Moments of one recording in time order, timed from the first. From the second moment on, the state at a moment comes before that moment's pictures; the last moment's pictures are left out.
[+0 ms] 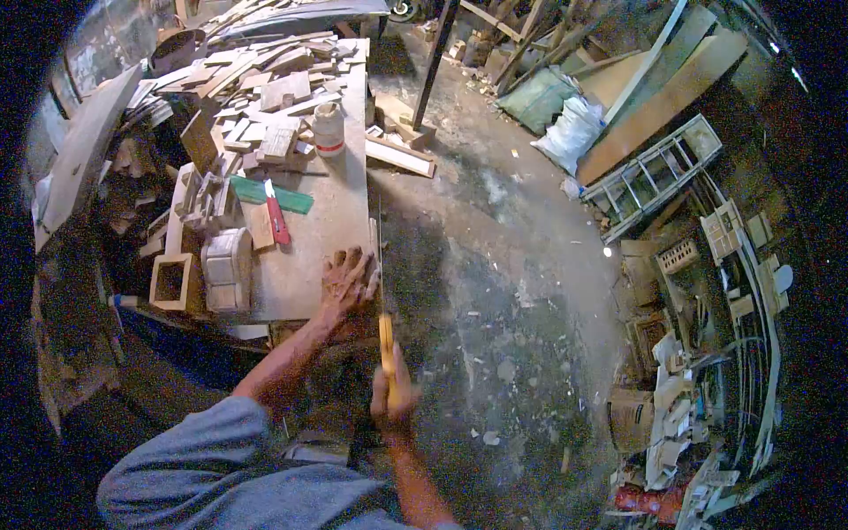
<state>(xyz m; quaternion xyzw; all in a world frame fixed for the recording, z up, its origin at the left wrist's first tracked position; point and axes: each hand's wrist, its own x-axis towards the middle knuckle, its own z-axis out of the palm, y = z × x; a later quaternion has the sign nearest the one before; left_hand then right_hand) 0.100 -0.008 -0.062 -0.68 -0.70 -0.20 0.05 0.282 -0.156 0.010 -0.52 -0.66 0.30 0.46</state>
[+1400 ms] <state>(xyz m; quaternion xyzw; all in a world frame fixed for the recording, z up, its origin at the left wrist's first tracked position) 0.099 -0.007 -0.071 -0.67 -0.71 -0.19 0.05 0.262 -0.115 -0.001 -0.51 -0.67 0.26 0.48</state>
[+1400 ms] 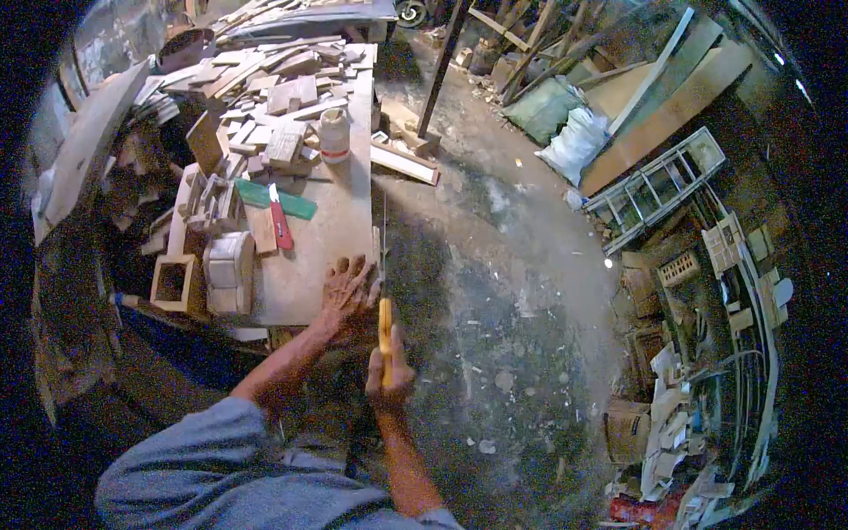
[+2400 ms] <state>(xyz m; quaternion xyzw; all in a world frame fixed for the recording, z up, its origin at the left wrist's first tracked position) 0.104 0.032 -0.071 -0.58 -0.76 -0.30 0.06 0.291 -0.169 0.021 -0.51 -0.66 0.29 0.47</state>
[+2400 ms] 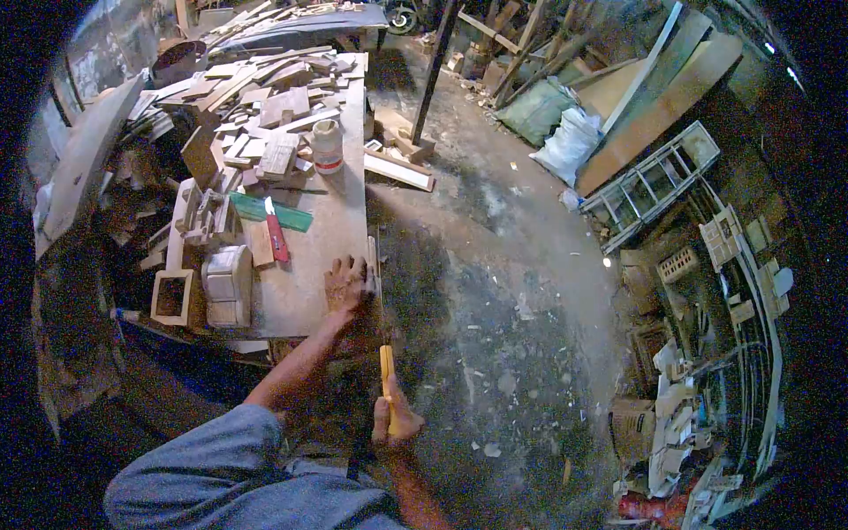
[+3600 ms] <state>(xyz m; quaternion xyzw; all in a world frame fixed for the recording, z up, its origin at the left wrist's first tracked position) 0.085 0.043 -0.089 -0.65 -0.64 -0.42 0.07 0.266 -0.101 0.077 -0.53 -0.60 0.40 0.44</state>
